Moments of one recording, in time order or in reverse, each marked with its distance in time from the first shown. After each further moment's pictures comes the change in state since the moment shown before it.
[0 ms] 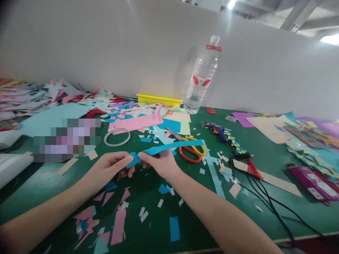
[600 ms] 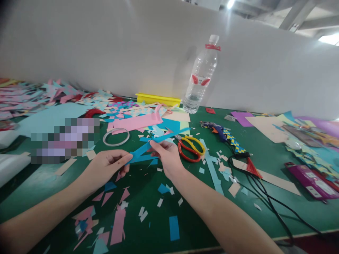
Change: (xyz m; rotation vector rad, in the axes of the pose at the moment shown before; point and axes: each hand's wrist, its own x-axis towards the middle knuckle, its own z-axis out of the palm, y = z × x) left_hand 0.001 -0.003 -0.001 0.048 0.090 -0.040; right_hand 0.013 0.009 -0.007 0.388 0.185 0.063
